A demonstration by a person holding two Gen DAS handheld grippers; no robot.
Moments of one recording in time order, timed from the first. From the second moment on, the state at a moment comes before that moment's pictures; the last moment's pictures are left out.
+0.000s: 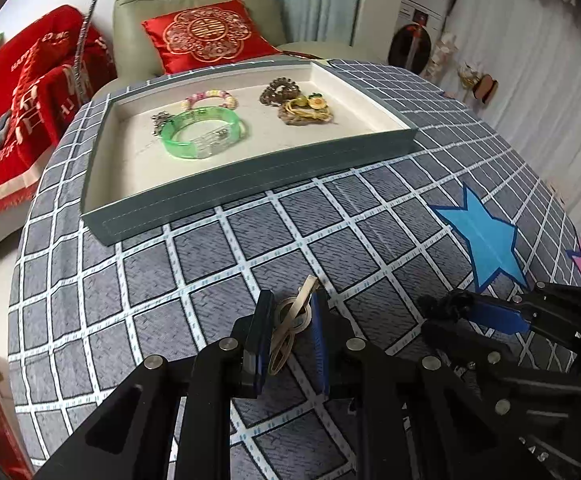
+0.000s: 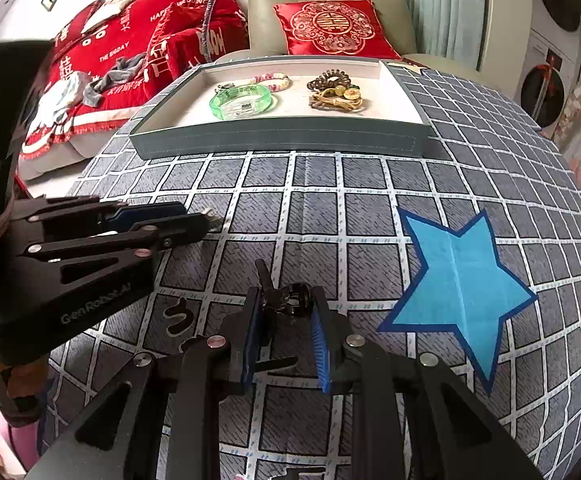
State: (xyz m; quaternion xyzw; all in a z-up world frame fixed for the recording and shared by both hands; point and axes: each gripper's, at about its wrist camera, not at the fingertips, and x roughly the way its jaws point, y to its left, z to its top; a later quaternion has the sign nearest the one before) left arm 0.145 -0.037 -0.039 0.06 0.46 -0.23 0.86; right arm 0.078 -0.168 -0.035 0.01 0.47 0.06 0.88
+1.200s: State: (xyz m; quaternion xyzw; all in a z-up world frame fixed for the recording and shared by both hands) left arm 0.171 -0.009 0.026 0.00 0.40 -0.19 0.90; right arm 0.123 -0.211 0.033 0.06 0.43 0.07 0.90
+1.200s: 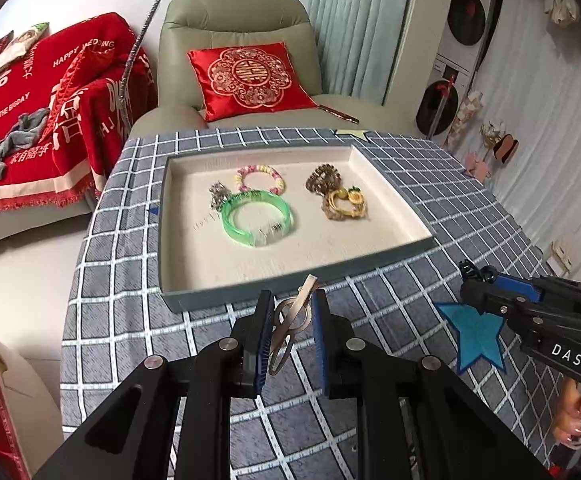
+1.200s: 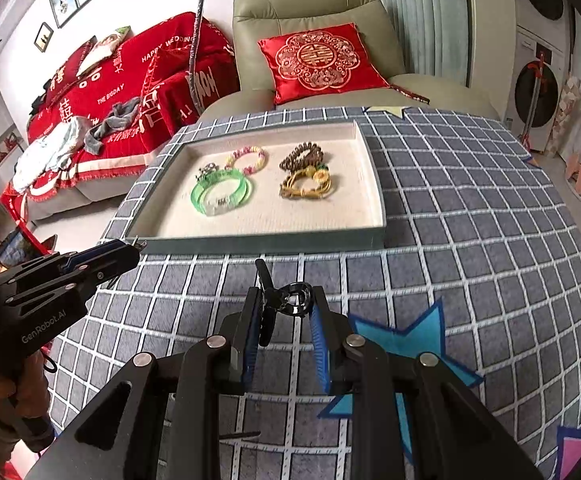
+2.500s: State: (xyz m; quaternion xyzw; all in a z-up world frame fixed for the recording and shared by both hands) left arm 0.280 -0.009 -0.018 0.02 0.46 -0.18 0.87; right arm 0.263 -0.215 -0.005 0.09 0.49 0.09 0.86
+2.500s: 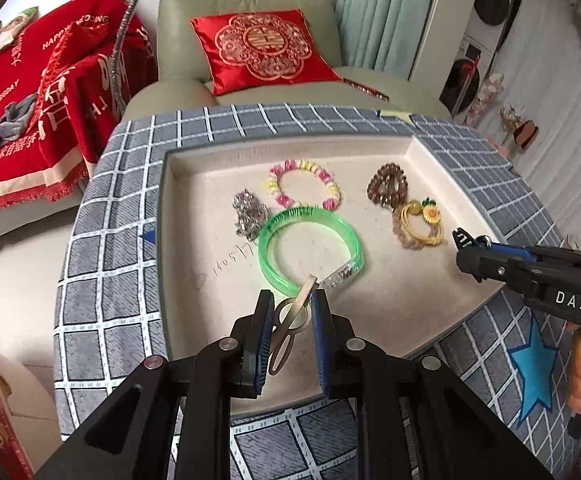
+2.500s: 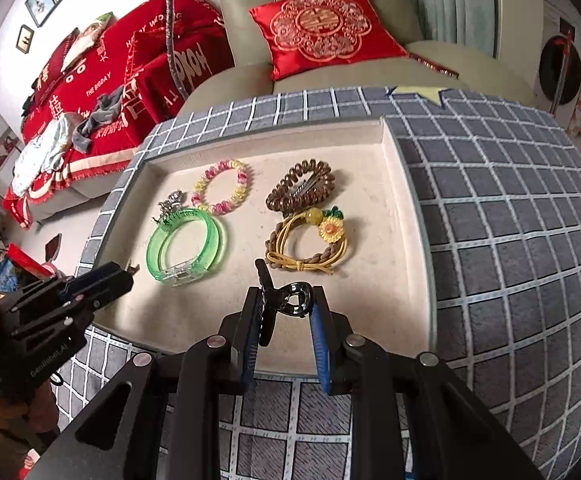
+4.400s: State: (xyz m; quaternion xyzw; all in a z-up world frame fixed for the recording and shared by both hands) left arm 0.296 -0.028 -0.024 0.05 0.44 -0.11 0.89; right arm 0.291 -0.224 -0.012 0.11 0.48 0.06 0.87
